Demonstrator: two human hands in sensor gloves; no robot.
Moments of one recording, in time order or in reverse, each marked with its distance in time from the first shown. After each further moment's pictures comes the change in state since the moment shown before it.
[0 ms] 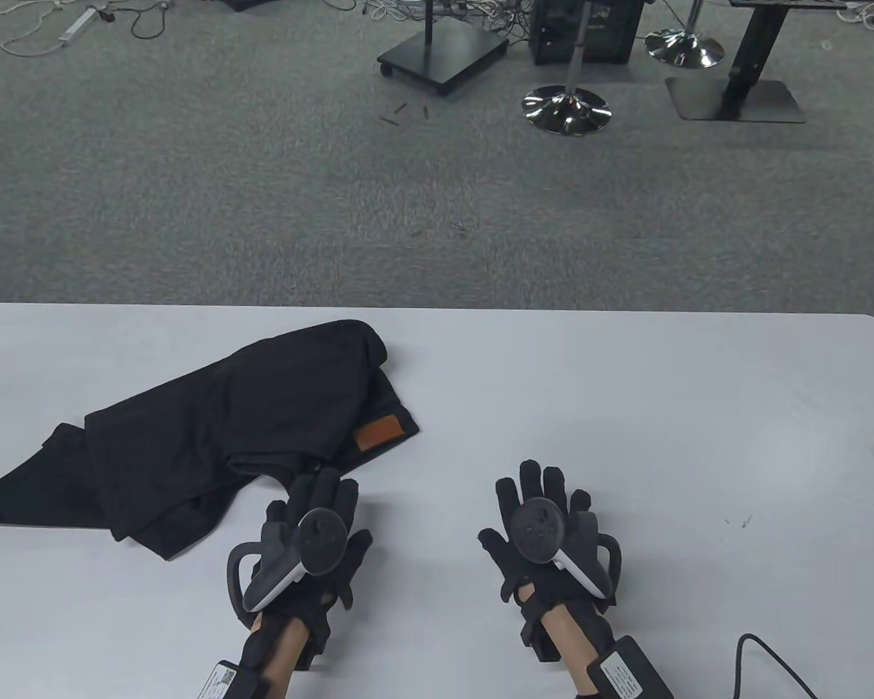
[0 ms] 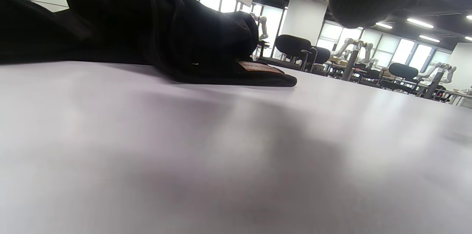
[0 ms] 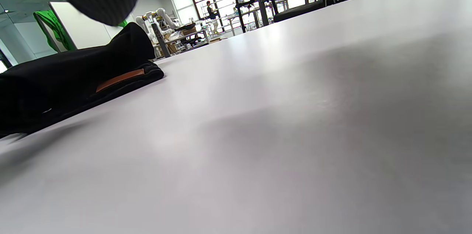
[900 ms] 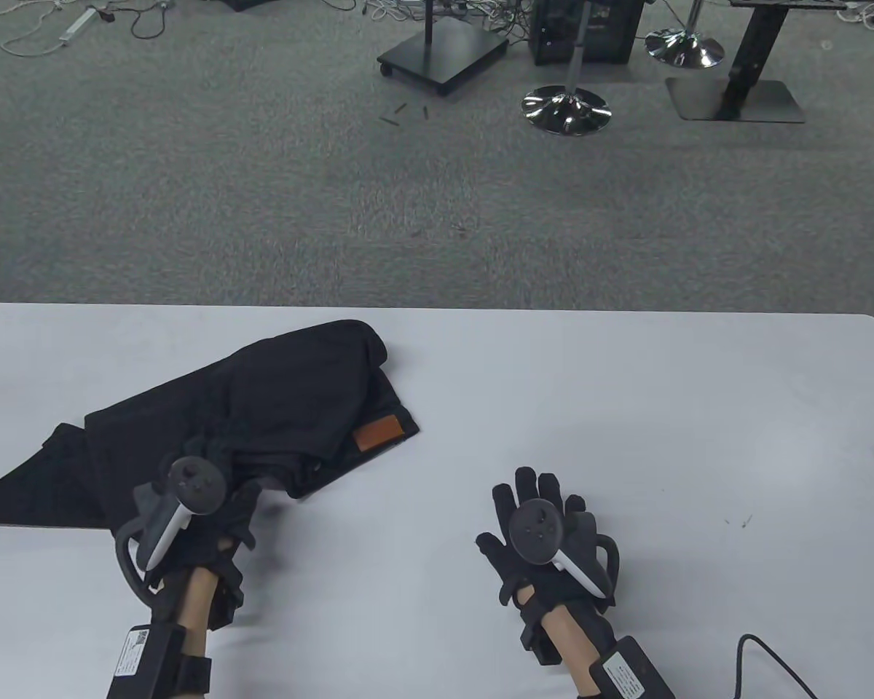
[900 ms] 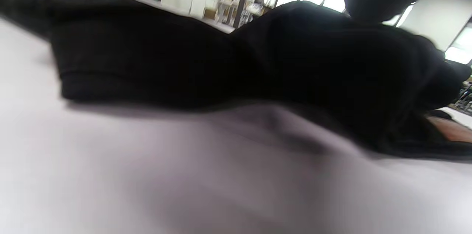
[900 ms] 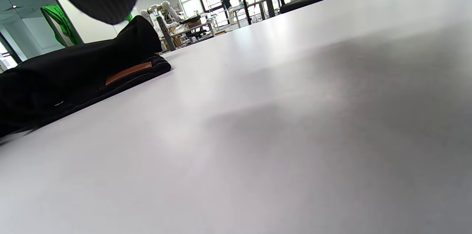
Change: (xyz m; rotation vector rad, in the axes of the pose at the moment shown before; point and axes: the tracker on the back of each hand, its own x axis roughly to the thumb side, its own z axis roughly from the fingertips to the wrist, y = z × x) left_hand -0.144 0.032 -0.024 -0.088 0.410 0.179; right_hand 0.002 0.002 0.001 0.042 -0.025 -0.010
